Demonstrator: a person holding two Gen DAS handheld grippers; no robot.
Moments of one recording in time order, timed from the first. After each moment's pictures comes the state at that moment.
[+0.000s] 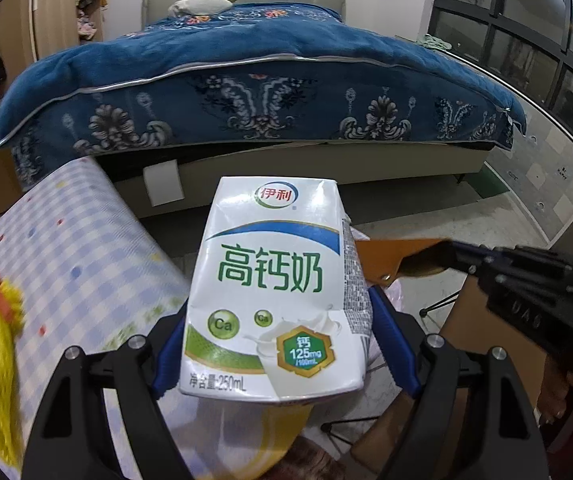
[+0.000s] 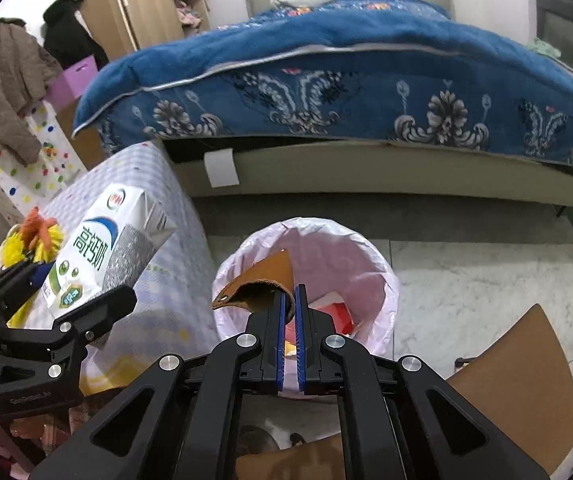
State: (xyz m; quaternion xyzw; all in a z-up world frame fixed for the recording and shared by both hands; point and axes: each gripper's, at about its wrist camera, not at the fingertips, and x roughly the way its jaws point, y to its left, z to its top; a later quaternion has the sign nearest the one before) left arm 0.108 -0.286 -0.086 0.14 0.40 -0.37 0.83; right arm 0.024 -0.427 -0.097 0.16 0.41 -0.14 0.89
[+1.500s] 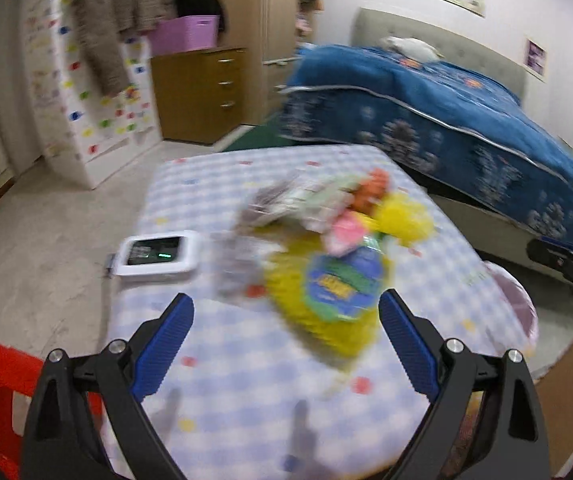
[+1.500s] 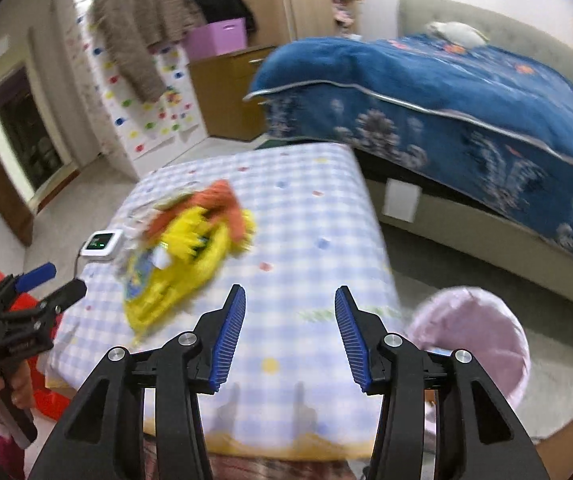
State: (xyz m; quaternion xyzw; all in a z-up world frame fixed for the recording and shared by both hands) left arm 0.124 0.054 -0.041 0.01 0.37 -0.07 0.92; right arm 0.111 -0.206 -0.030 0.05 0.39 0.07 0.92
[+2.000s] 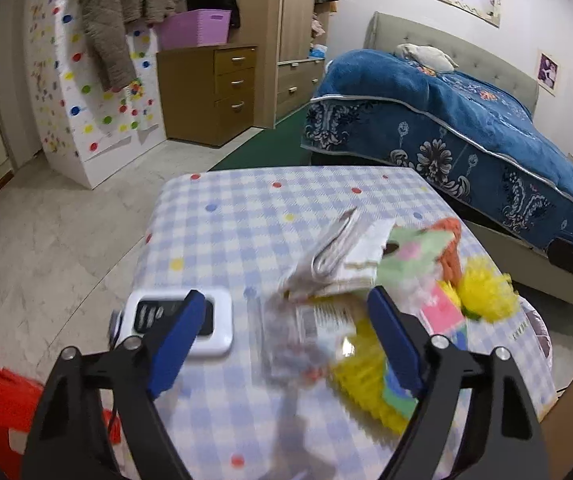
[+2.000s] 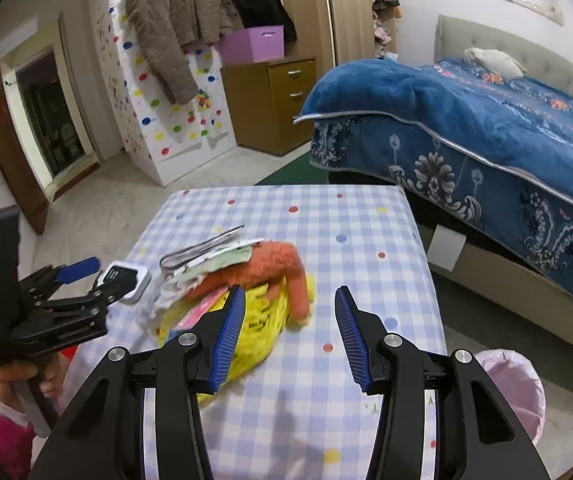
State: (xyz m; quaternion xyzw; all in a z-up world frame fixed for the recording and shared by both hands) left arm 0.209 0.080 -0.050 0.00 0.37 -0.08 0.92; right arm 0.177 -0.151 -0.011 0.03 0.37 0.11 0.92
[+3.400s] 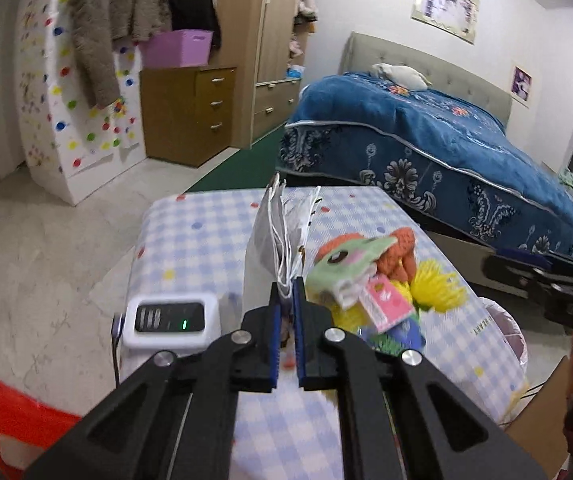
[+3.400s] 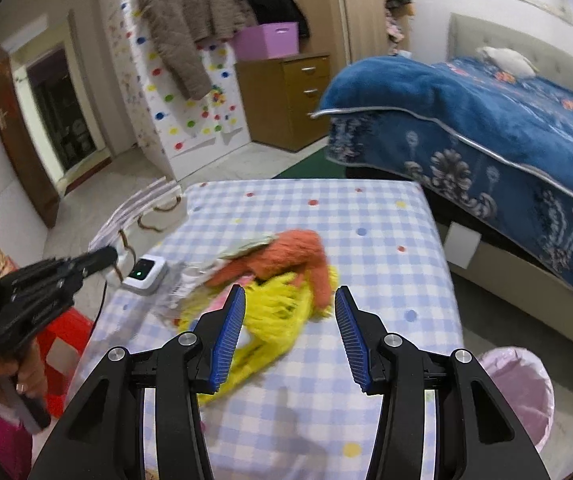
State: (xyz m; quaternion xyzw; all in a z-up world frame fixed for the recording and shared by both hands) left arm 0.162 0.092 -0.027 -0.02 0.34 -0.12 0.93; right arm 0.171 -0.132 -0.013 0.02 0.37 0.14 0.92
